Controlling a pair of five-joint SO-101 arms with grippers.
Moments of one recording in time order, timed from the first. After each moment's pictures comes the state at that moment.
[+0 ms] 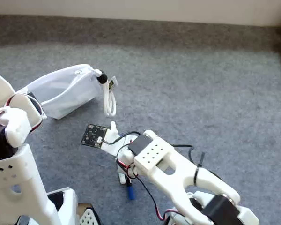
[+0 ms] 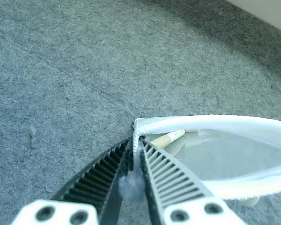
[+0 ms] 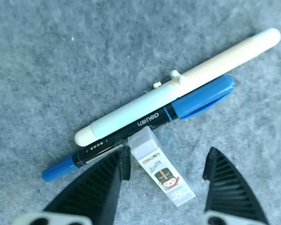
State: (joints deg) left arm -25.0 -43.2 11.9 86.5 19.3; right arm -50.3 -17.4 45.5 57.9 31.3
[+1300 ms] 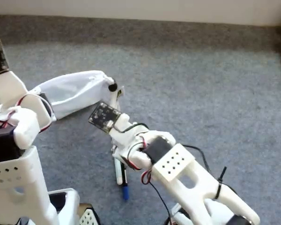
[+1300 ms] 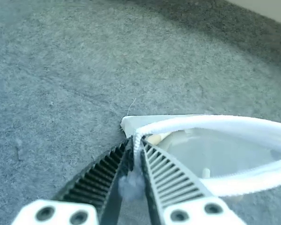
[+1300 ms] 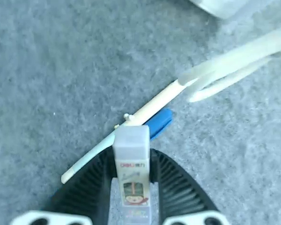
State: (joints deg) left arm -19.7 -43.3 13.2 86.1 17.6; right arm -47.2 -36.4 45.5 55.3 18.7
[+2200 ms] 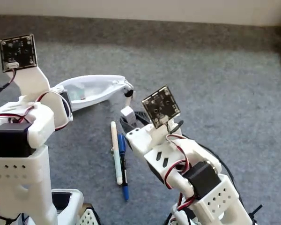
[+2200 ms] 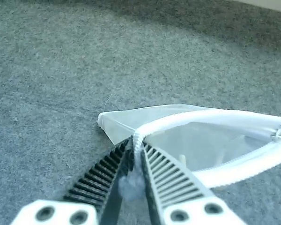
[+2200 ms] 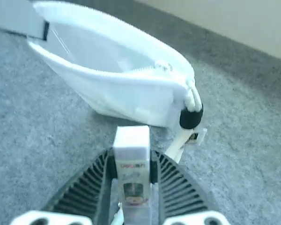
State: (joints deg) left arm -4.9 -42.4 10.1 86.5 17.3; right arm -41.4 -64.5 45.6 51.4 0.3
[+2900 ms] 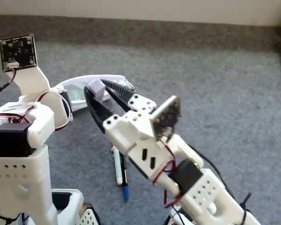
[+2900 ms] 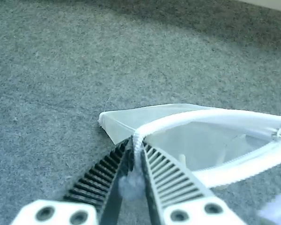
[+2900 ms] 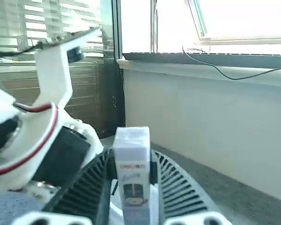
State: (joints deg) left arm -4.9 -42.4 10.1 86.5 17.3; right arm -49.1 -57.3 49.3 6.3 -0.4
